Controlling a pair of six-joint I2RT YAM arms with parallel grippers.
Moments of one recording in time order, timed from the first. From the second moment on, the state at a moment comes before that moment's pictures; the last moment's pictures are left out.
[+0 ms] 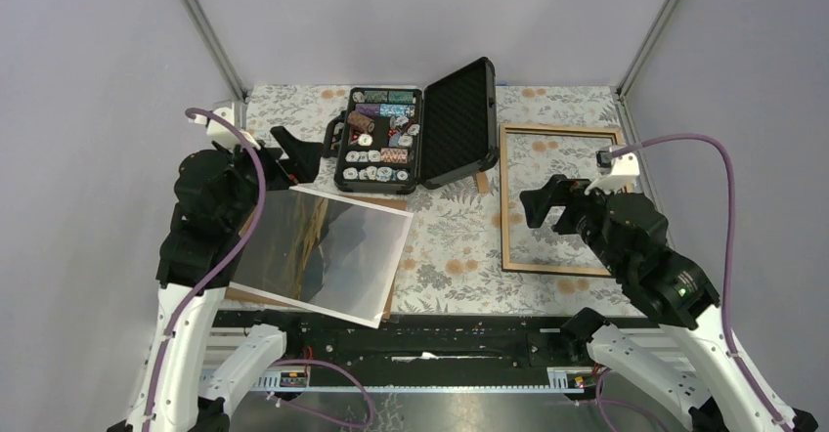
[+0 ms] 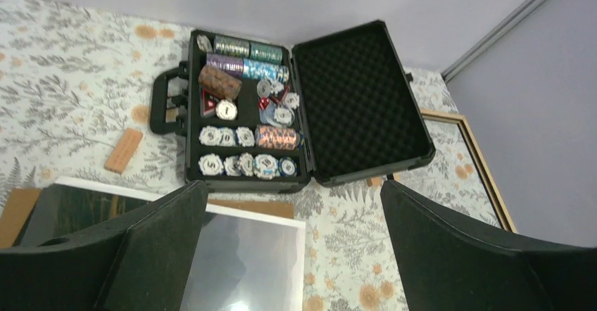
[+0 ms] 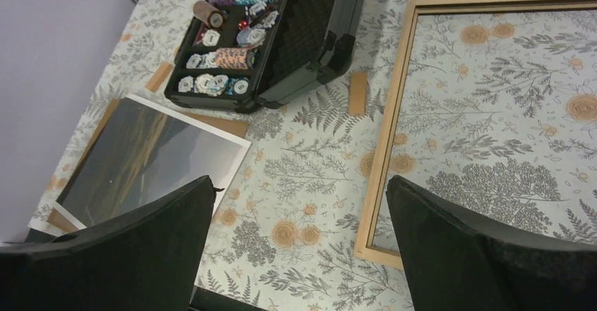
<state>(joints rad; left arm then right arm) -0.21 0.77 1.21 -0.57 0.07 -0.39 0.64 0.64 1.04 -0.73 0.30 0.45</state>
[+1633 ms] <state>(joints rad) -0.21 0.87 0.64 -0.46 0.12 -0.67 0.79 1.76 0.58 0.65 -0.20 1.15</state>
